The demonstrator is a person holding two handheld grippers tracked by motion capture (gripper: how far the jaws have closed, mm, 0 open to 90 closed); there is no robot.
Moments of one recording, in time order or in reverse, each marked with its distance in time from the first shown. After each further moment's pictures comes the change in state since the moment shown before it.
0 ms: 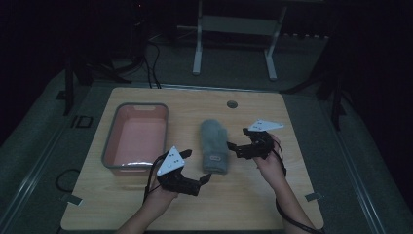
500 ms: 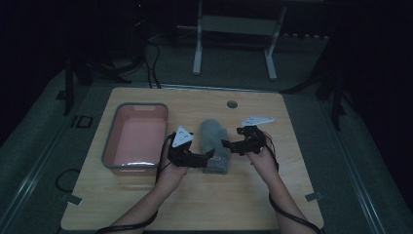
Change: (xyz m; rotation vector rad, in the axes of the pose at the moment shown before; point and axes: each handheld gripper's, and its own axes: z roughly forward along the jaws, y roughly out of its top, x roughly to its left) left arm 0.049 0.009 0.058 0.071 0.157 -0.126; right arm -0.009 0.002 0.033 0.058 0.029 0.060
